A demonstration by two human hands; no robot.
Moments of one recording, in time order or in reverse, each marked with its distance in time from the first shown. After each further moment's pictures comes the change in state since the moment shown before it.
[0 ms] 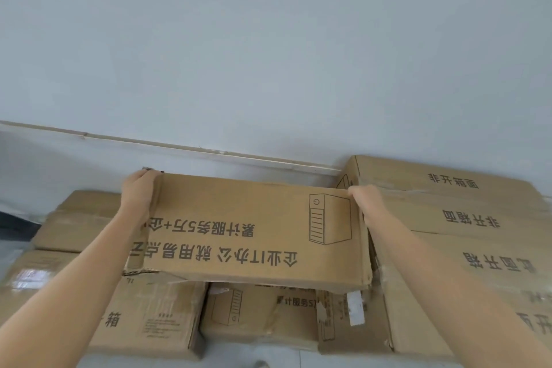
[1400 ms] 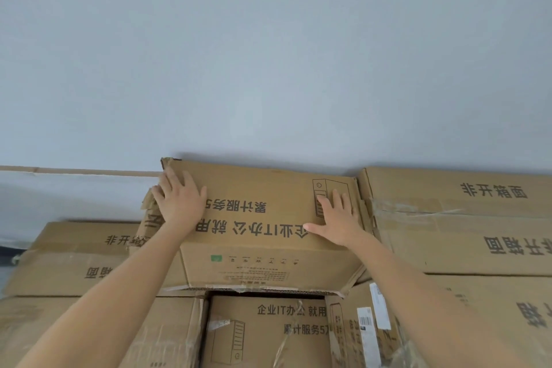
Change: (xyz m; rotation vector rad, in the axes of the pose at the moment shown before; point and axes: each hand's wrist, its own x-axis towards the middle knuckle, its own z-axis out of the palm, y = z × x) left_hand 0.082 -0.008 0.164 1.304 -0.097 0.298; right_hand 0.125 0.015 0.060 -1.026 -0.338 -0.346
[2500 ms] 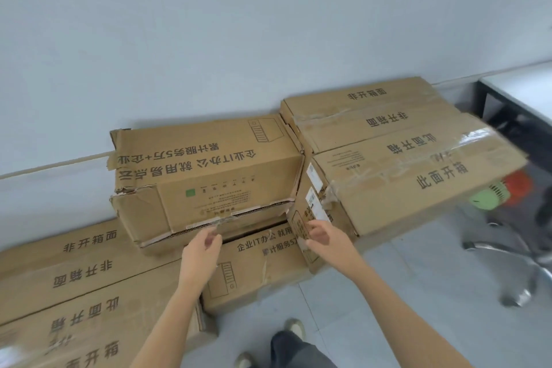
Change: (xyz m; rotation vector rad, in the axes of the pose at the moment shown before) left_hand -0.250 -0.070 0.033 -0.704 -0.379 0.246; right_hand -0.299 -0.016 0.127 0.772 0.203 0.219
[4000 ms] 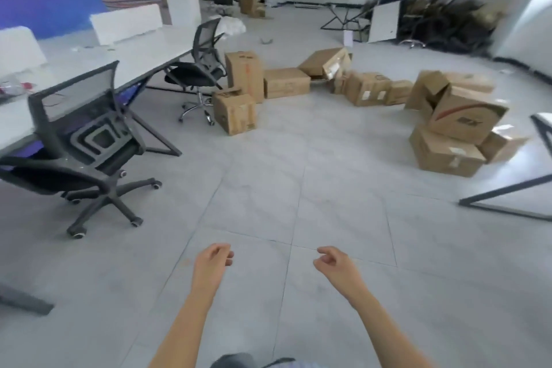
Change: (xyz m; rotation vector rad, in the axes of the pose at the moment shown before) left_hand -0.694 0.095 0.548 0.618 -2.136 0.868; right_hand -0.632 0.362 0.062 1.080 2.127 1.415
